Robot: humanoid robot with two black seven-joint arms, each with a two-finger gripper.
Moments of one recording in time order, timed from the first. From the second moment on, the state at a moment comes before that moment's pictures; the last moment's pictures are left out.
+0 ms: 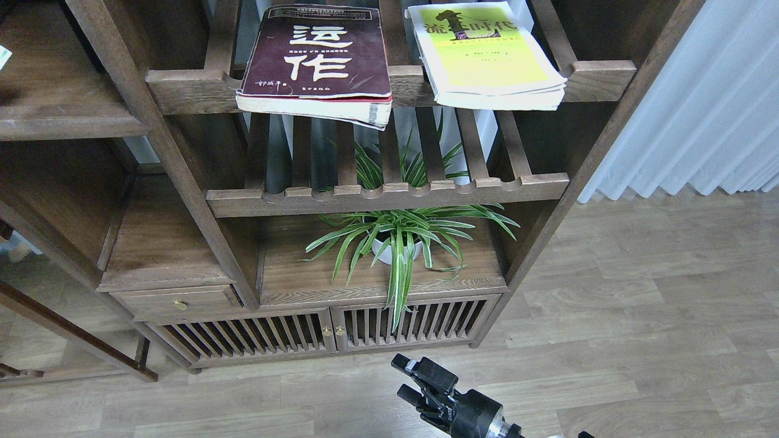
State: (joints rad) left arm -0.39 1.50 -1.07 -1.24 -0.48 -0.49 0.35; right arm -0.03 0.01 0.94 0.79 0.25 0.58 -0.49
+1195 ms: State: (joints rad) left arm -1.08 1.05 -0.75 -0.76 -0.47 -0.49 0.49; right arm -0.04 0.02 0.95 0.79 0.25 0.58 -0.49
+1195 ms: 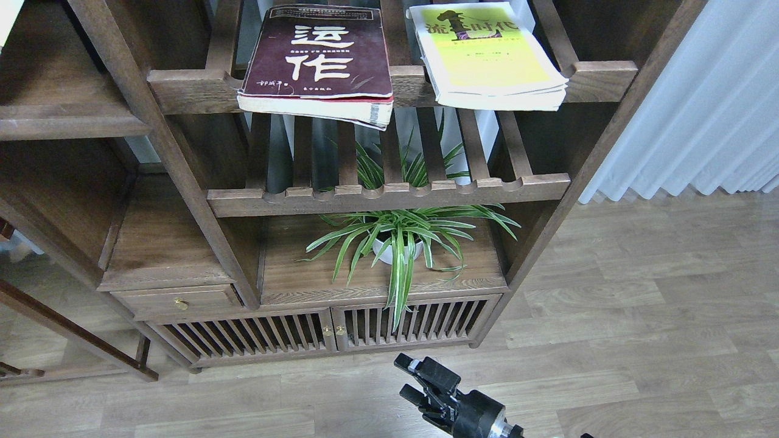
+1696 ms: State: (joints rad) left arm -1.14 0.87 -0.76 -0.55 -0.44 -0.49 0.49; right arm -0.06 0.01 0.96 0.79 0.25 0.58 -0.49
